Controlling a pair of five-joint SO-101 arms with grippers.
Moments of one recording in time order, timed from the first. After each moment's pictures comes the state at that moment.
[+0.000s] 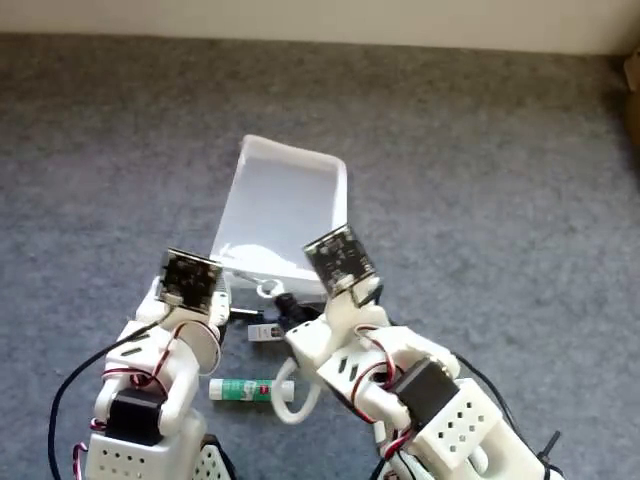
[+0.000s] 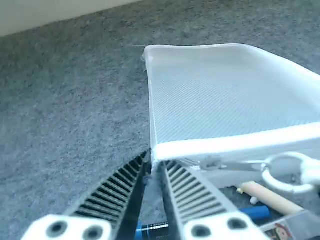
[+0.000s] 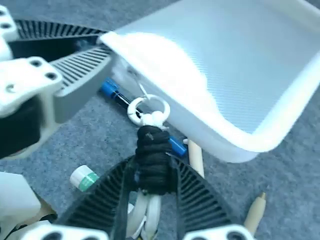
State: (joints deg) left arm 1.9 -103.8 87.3 55.3 -3.7; right arm -44.5 -68.7 63.3 57.0 -9.3
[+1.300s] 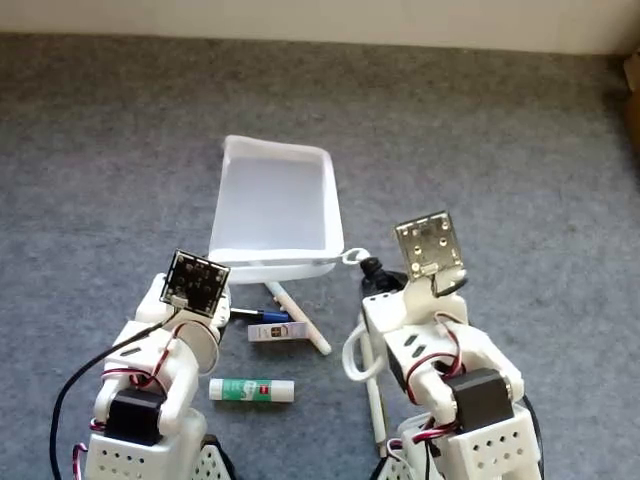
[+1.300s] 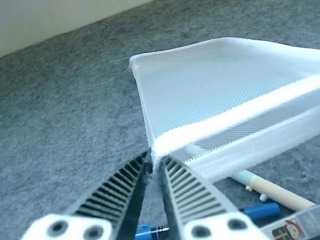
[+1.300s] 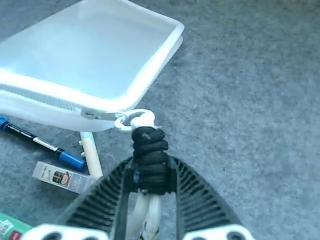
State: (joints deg) left arm 1.8 -103.8 87.3 55.3 -8.1; right arm -18.7 -79.8 62.5 64.3 4.1
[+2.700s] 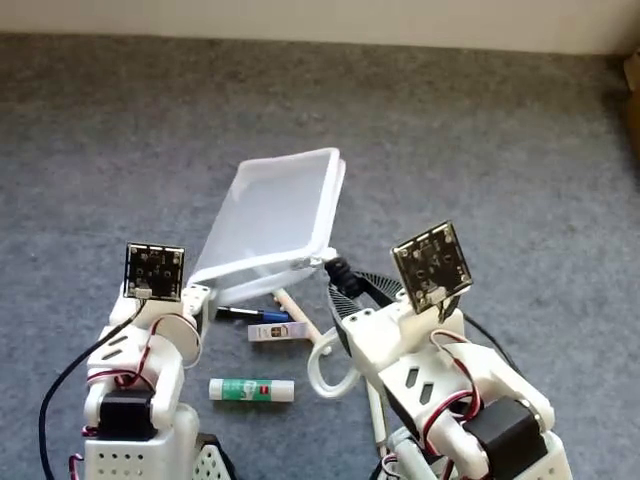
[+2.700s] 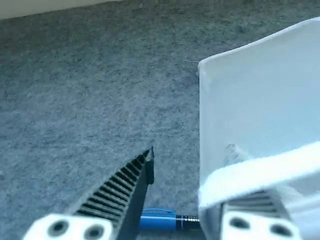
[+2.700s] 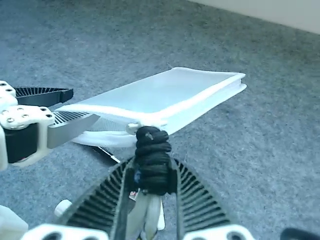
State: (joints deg) left arm -7.3 -103.9 87.3 55.7 -1.5; right arm -33.7 -79.8 44.3 73.3 -1.9
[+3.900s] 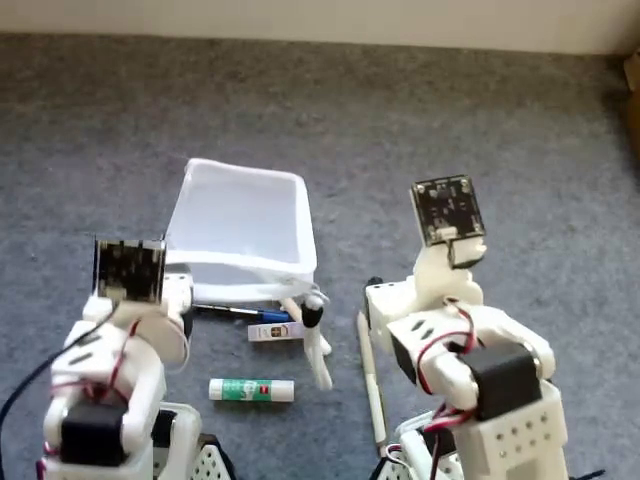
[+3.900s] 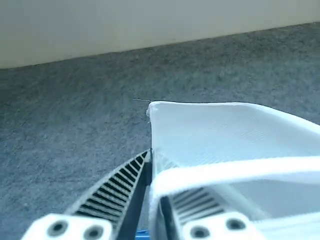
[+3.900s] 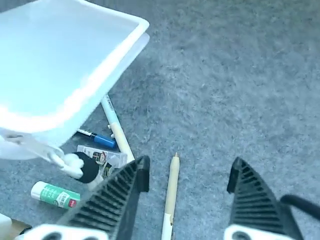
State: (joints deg) left arm -3.1 -91.4 60.4 65.0 -1.5; right arm -22.9 -60.6 33.6 85.8 -5.2
